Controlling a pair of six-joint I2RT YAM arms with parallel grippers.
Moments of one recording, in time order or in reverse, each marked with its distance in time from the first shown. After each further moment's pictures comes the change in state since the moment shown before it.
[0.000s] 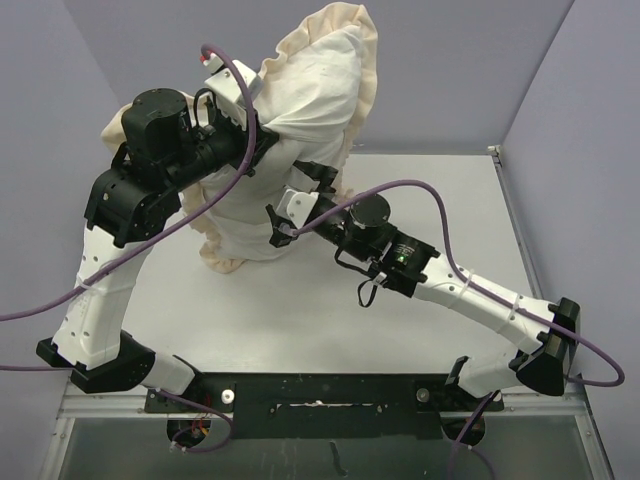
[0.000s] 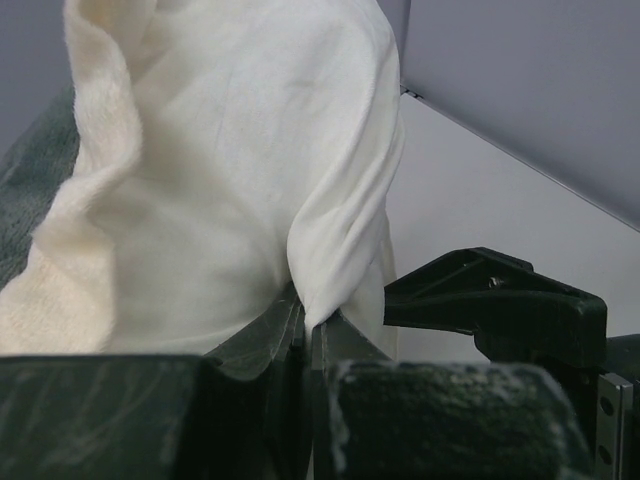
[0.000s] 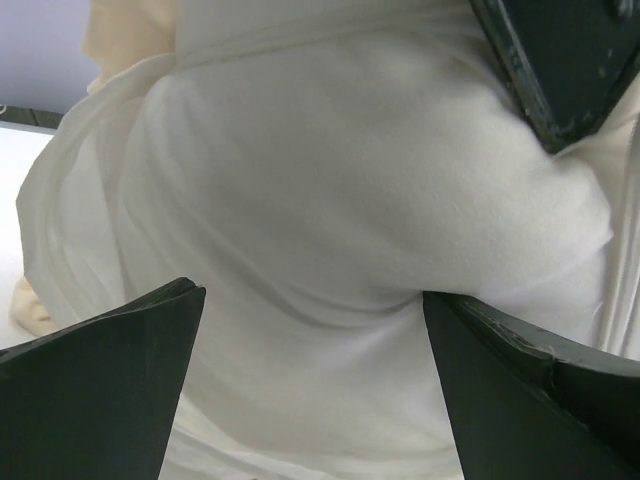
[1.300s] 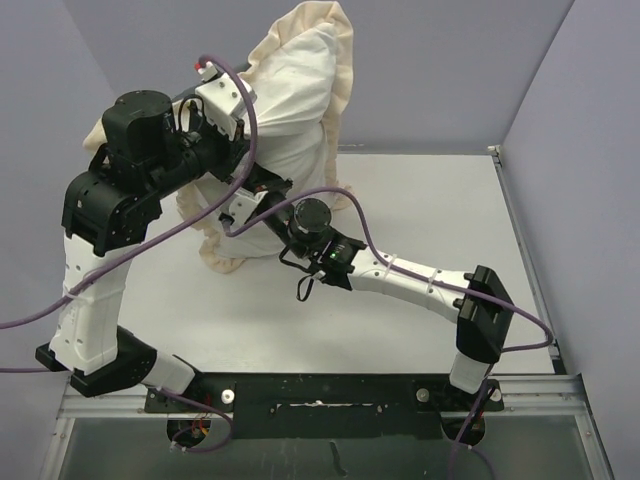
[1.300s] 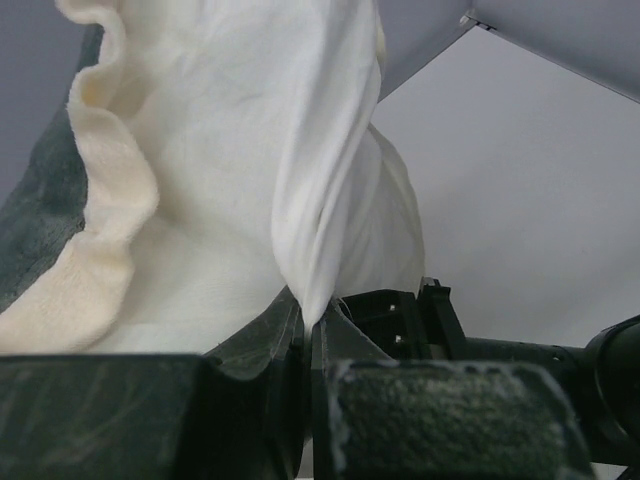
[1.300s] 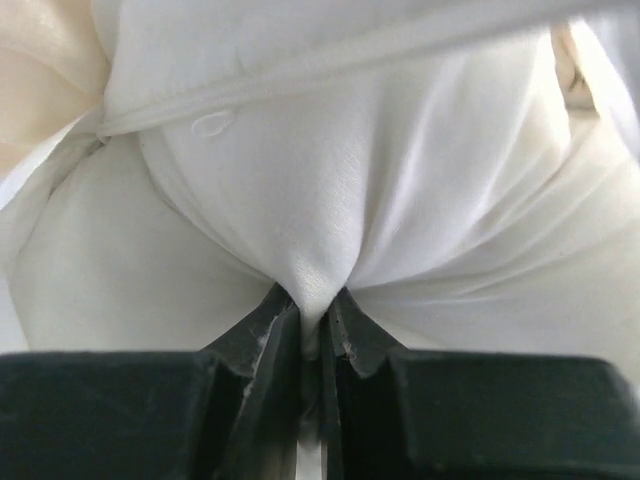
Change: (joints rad) left arm 0.018 0.020 0.143 -0.219 -0.072 0.140; right arm 0.066 0.375 0.152 0.431 0.240 -0.276
